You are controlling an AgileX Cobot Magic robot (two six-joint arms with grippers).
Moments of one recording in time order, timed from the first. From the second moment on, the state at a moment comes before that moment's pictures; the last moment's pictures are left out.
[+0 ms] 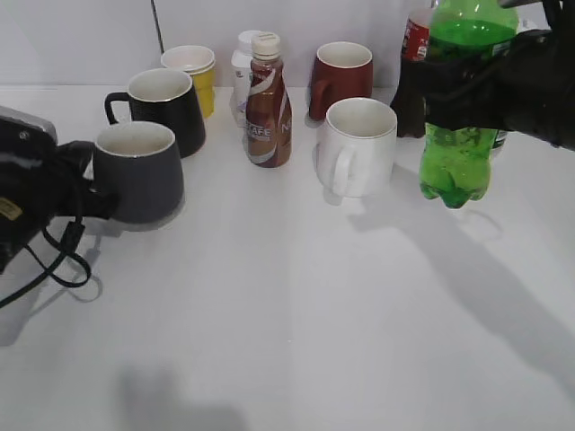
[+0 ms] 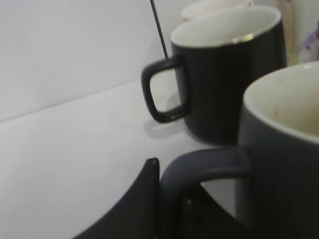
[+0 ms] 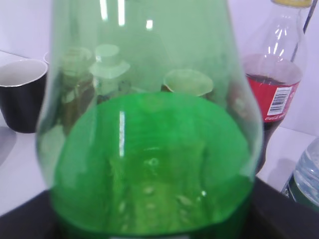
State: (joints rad) left arm -0.31 1.87 -0.49 -0.16 -1.14 0.27; right arm 0.43 1.36 -0.65 -0.04 -0.43 0.01
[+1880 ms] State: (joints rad) left arm -0.31 1.49 -0.25 -0.22 -0.89 0.26; right arm 0.39 1.47 -0.54 0.07 -0.68 0.04
